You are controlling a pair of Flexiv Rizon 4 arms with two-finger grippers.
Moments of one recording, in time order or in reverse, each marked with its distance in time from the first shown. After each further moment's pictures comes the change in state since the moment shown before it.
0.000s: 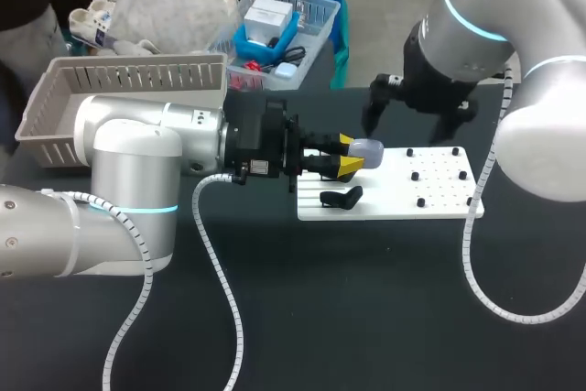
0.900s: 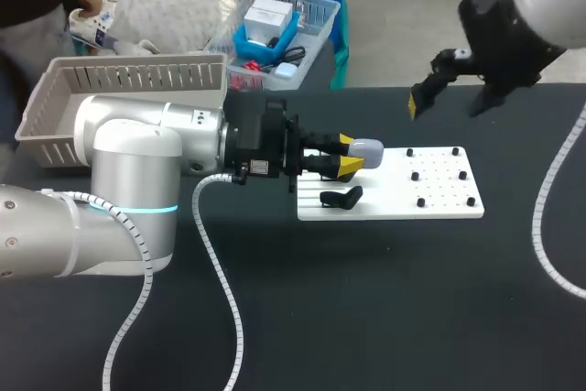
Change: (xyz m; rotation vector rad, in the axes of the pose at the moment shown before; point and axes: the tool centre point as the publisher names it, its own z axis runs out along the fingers) left arm 0.000 0.000 0.000 0.000 0.000 0.000; right arm -0.004 -0.038 -0.076 -0.160 -0.020 -0.299
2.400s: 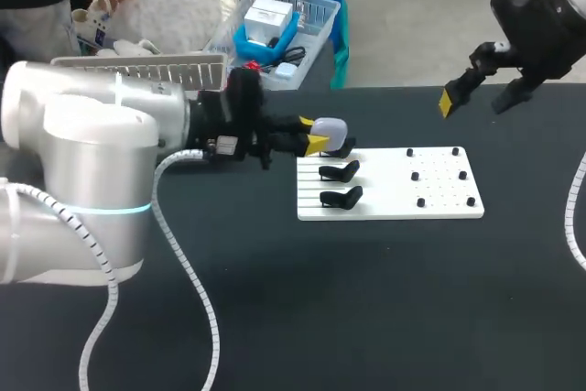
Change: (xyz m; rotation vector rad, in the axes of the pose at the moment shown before) left arm -0.029 0.000 -0.064 -0.256 0.210 -0.202; right arm 0.006 -0.032 -0.011 -0.077 0.063 -0.064
